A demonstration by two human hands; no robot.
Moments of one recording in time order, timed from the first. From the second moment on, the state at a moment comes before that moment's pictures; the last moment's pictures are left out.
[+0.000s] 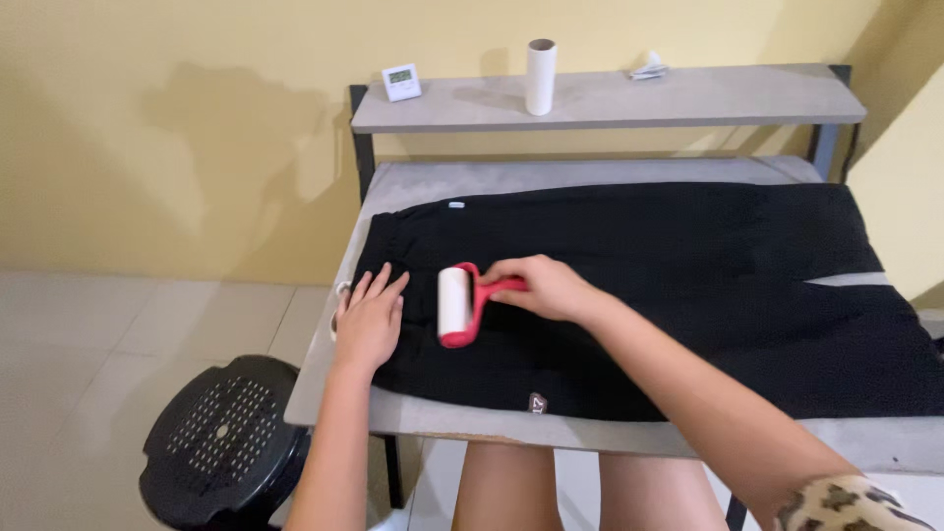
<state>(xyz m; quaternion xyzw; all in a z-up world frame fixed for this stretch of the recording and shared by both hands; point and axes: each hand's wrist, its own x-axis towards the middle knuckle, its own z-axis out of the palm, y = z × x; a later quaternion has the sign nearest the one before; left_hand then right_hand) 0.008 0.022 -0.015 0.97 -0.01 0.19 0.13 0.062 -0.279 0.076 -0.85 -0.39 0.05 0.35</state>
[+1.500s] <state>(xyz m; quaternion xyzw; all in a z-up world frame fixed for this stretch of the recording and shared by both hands) -0.026 -0.049 -0.001 0.95 0.05 0.26 0.17 0.012 -0.382 0.083 -0.90 -0.29 0.12 0.31</state>
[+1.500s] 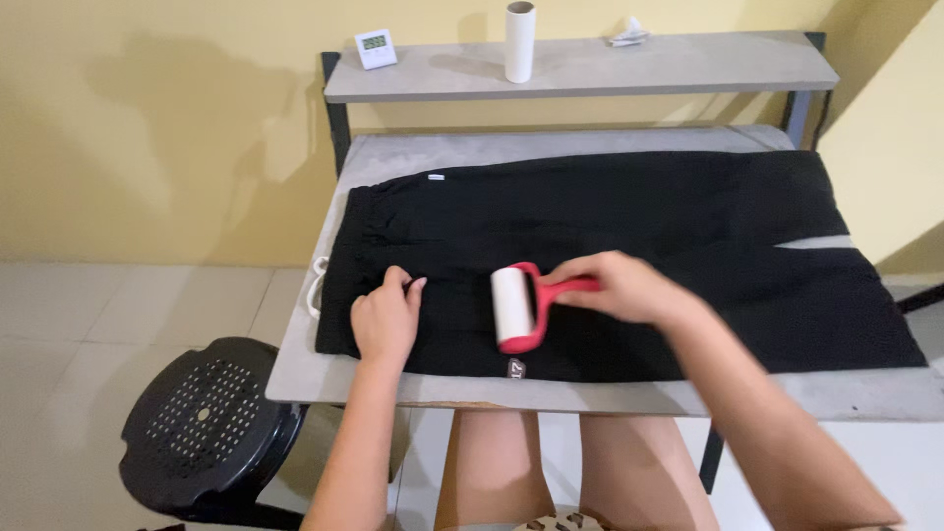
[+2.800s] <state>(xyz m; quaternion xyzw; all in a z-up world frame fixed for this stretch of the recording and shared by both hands) -0.019 -0.192 -0.005 0.97 -0.17 0.11 0.12 0.014 -0.595 0.085 -0.96 -0.03 0.14 0.23</state>
